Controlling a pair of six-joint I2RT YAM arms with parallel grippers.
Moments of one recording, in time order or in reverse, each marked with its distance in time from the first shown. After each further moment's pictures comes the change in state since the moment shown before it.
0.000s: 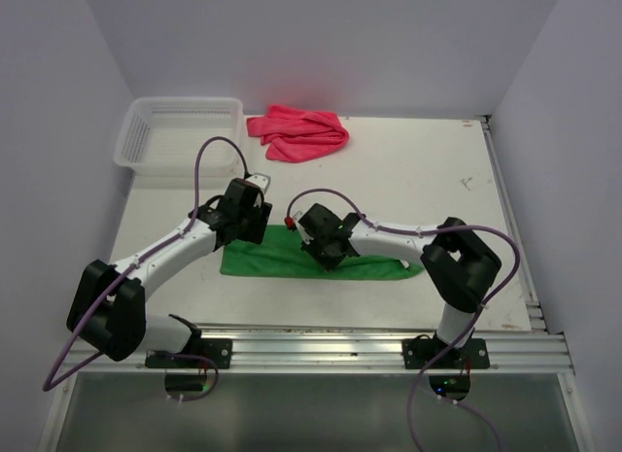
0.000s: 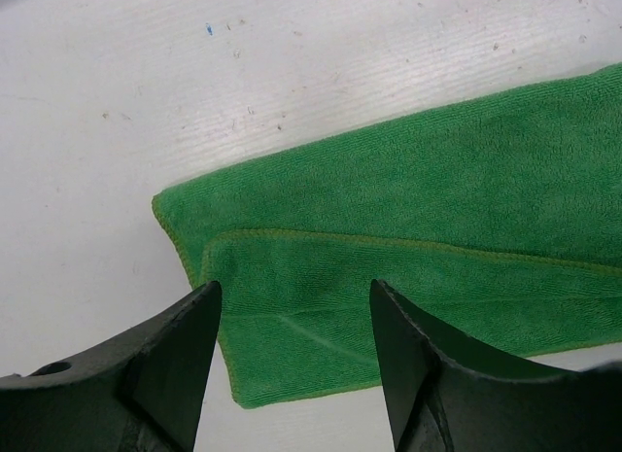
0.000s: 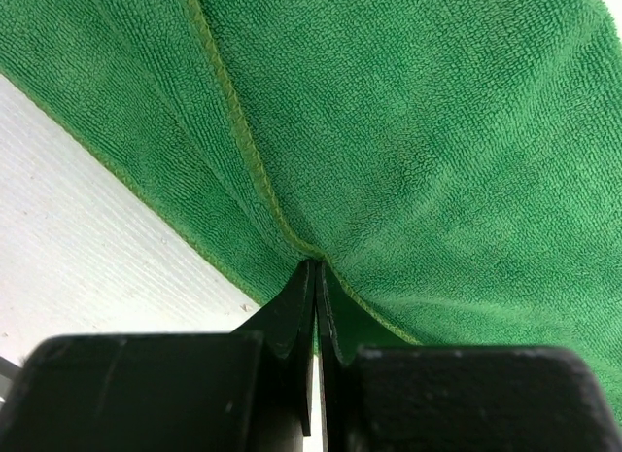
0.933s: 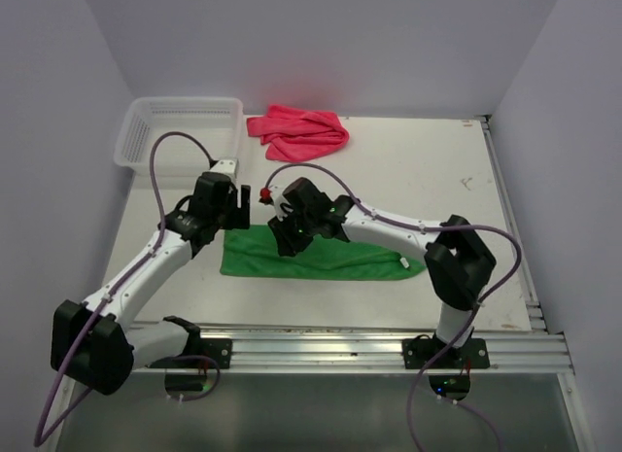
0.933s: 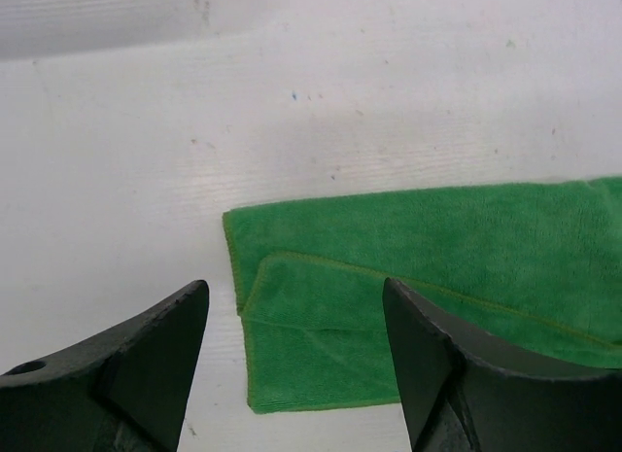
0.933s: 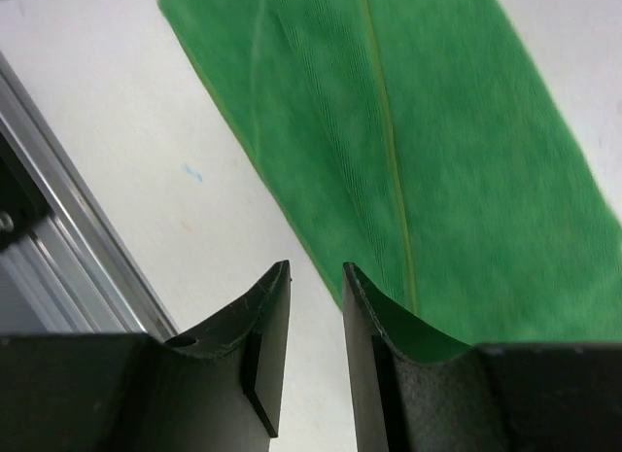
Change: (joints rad) left arm 0.099 -0.154 -0.015 0.029 0.003 -0.078; right arm 0.008 -0.024 0.171 0.080 -0.264 0.076
